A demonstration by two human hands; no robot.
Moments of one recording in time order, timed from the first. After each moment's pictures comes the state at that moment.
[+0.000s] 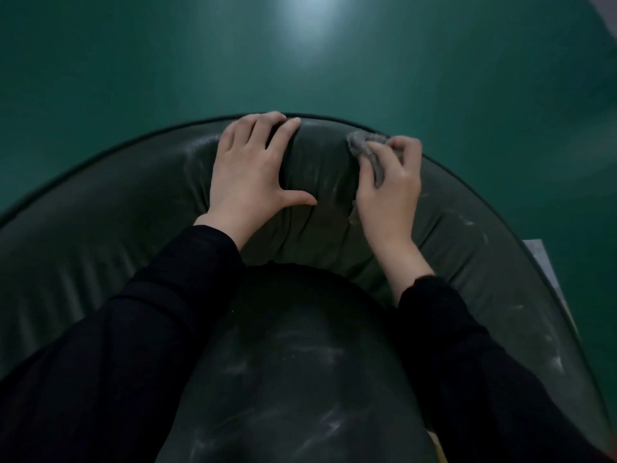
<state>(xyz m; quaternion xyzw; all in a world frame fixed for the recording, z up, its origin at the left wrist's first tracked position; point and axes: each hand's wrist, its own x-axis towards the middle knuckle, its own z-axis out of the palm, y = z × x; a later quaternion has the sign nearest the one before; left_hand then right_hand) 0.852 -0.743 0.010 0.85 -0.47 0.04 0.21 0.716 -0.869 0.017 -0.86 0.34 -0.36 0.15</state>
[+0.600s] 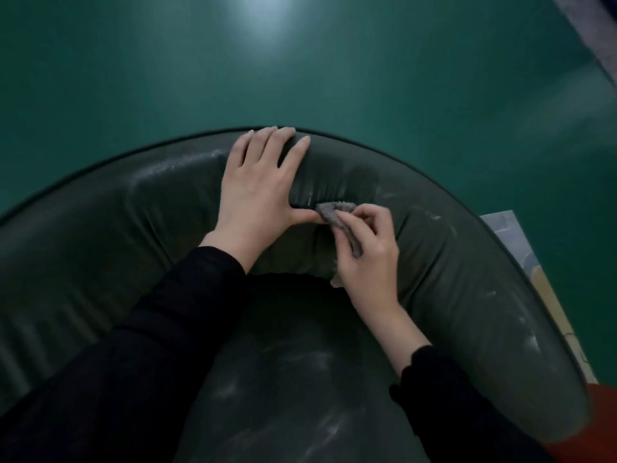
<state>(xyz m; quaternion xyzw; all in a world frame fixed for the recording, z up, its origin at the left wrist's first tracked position) 0.827 -0.791 0.011 0.80 -0.56 0.07 0.18 0.654 -0.841 -0.002 -0.87 0.34 -0.33 0.16</state>
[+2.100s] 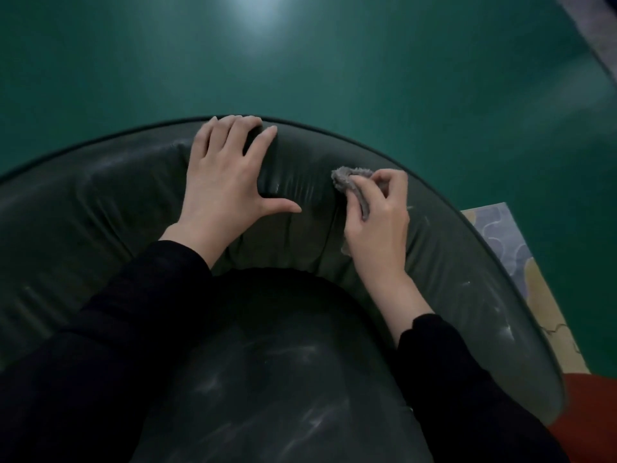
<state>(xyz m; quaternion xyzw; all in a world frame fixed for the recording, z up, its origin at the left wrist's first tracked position) 0.820 -0.793 0.018 0.82 -0.55 0.06 0.18 0.639 -0.884 0.017 -0.85 0.39 -0.33 0.11</state>
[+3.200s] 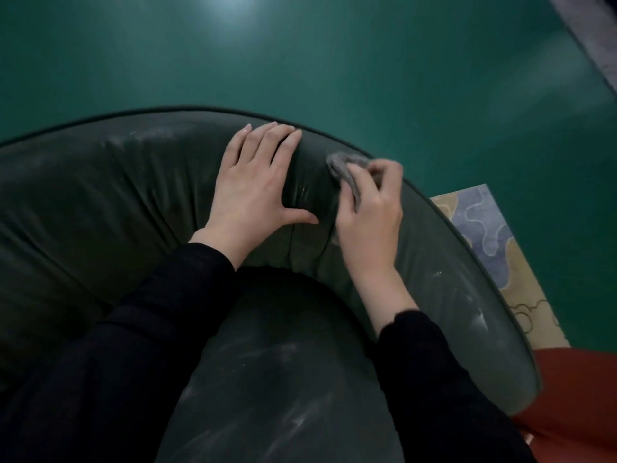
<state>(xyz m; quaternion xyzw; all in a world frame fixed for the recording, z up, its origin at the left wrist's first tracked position) 0.763 -0.851 0.003 0.78 -0.59 0.04 0.19 0.616 -0.909 0.016 -0.82 0.45 -0.34 0.07</state>
